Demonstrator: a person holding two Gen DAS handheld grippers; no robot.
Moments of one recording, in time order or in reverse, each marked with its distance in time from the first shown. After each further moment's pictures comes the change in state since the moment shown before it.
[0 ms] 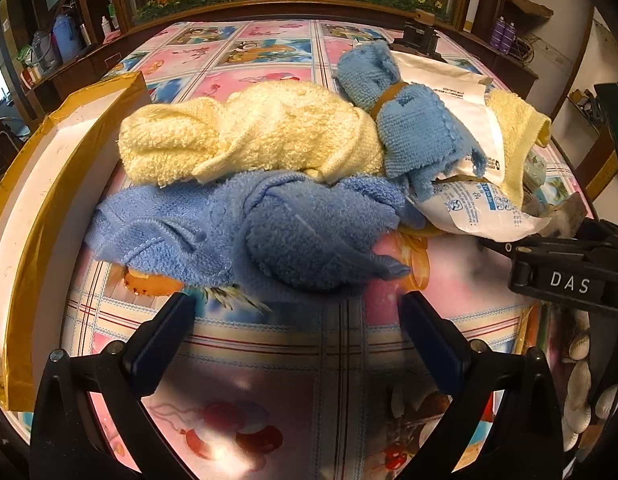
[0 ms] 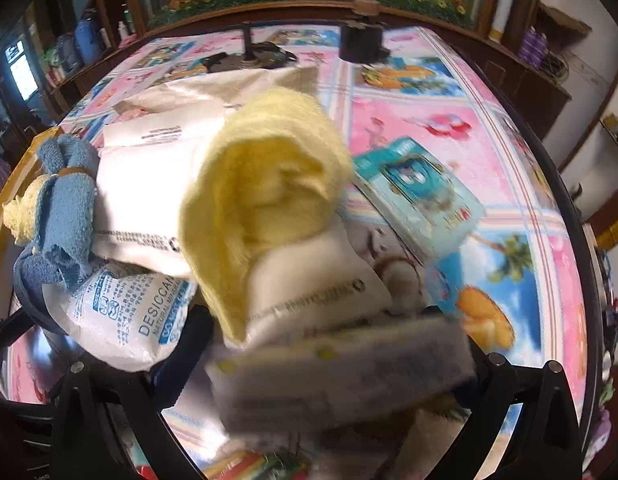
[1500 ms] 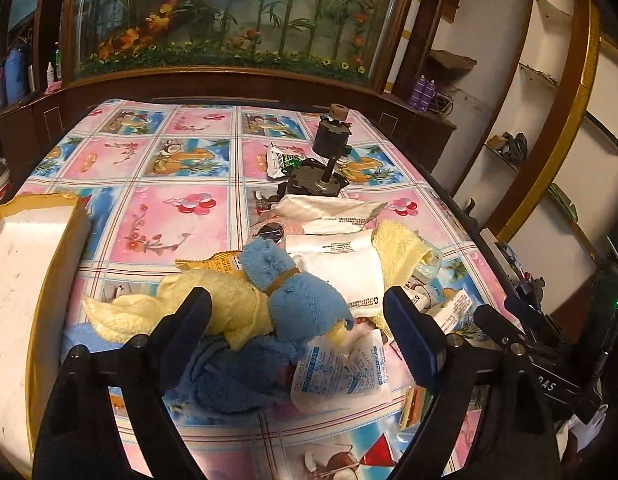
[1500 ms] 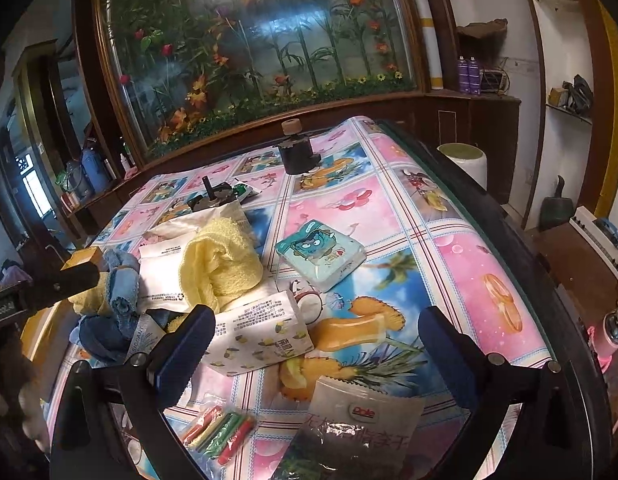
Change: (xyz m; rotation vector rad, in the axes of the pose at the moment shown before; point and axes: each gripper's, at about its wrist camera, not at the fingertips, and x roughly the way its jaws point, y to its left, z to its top) left arm -0.046 -0.022 0.058 0.070 -0.221 -0.306; right arm -0.075 -0.071 -0.054 0.212 -0.420 0.094
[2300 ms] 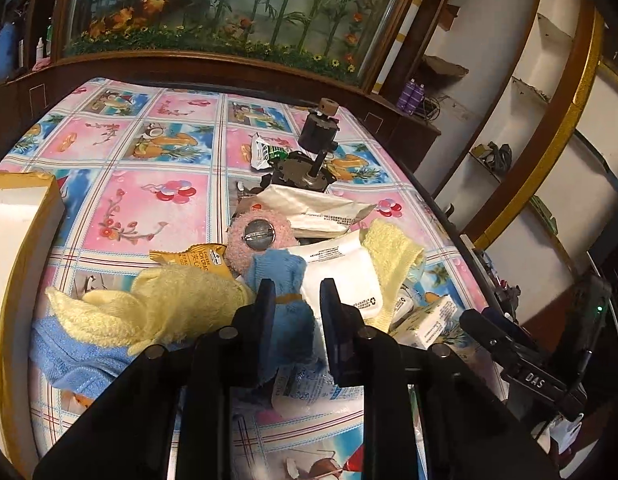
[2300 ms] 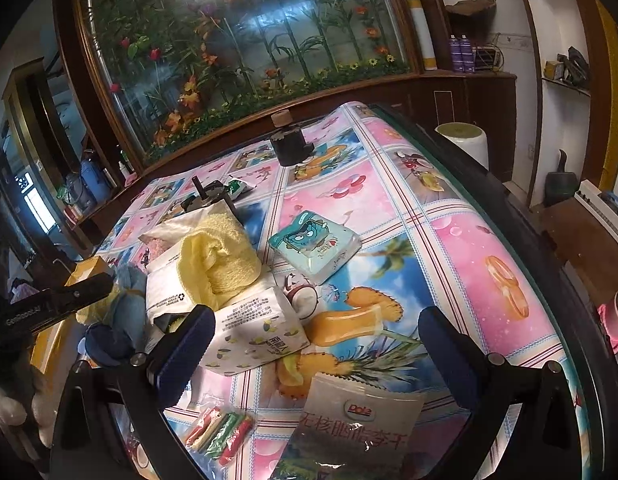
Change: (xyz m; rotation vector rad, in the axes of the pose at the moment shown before) left arm 0.001 0.010 0.000 -0.044 0.009 -0.090; right arm 0.008 -0.011 0.002 0.074 0.039 0.014
